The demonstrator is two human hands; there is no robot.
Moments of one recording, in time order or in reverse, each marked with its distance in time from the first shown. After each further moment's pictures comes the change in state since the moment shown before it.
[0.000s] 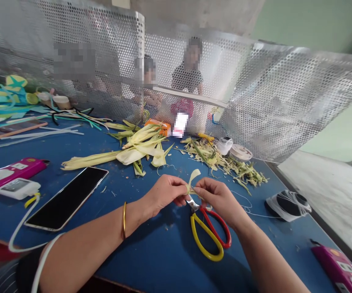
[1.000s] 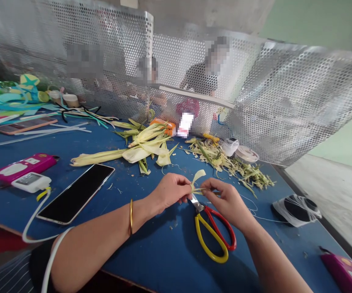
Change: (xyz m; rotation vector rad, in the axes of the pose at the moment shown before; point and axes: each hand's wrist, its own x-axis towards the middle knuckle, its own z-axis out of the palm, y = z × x) left_hand 0.000 0.000 0.000 0.067 0.064 0.031; right_hand -0.005 0.000 -0.007 -0.436 0.075 -0.246
